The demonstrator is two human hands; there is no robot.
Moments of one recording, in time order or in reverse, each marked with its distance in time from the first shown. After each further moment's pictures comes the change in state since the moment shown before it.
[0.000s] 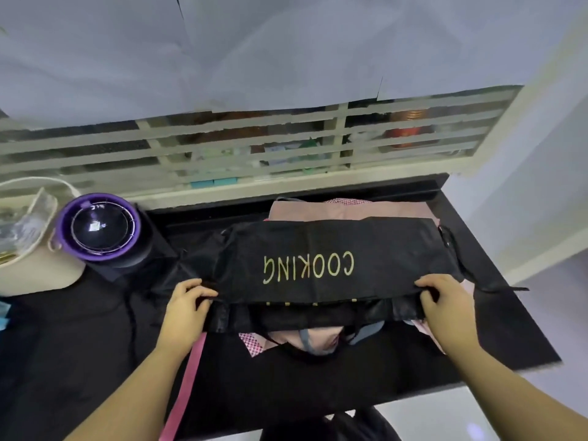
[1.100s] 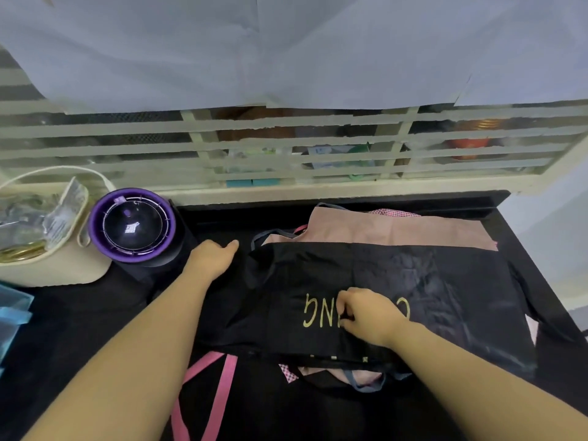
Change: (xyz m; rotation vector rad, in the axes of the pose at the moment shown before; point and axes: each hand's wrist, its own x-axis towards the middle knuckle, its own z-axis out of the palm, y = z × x) left_hand 0.135 0.002 -0.029 0.068 -0.207 -0.429; right_hand 0.019 -0.128 0.118 -0.419 -0.912 -0.453
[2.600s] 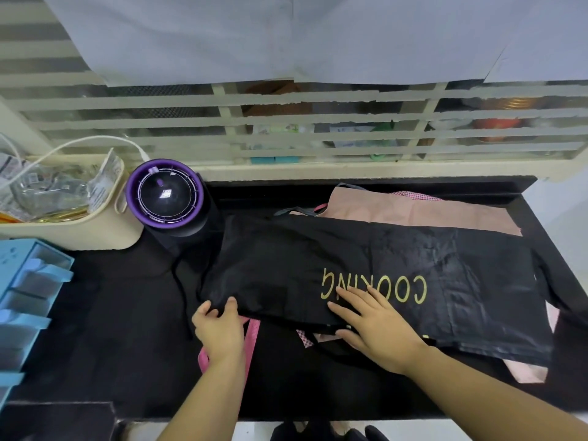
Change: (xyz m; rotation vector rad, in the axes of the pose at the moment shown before) left_hand -0.131 -0.084 0.073 -1.008 0.356 -0.400; right_hand -0.045 -0.009 0.066 -0.301 0.315 -0.292
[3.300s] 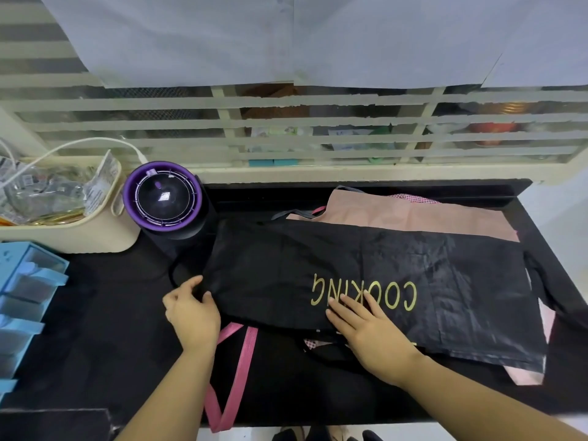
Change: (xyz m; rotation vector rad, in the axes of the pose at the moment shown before) left_hand 0.029 0.029 -0.014 0.497 0.099 0.444; right_hand 0.001 -0.008 0.011 -0.174 0.067 -0.142
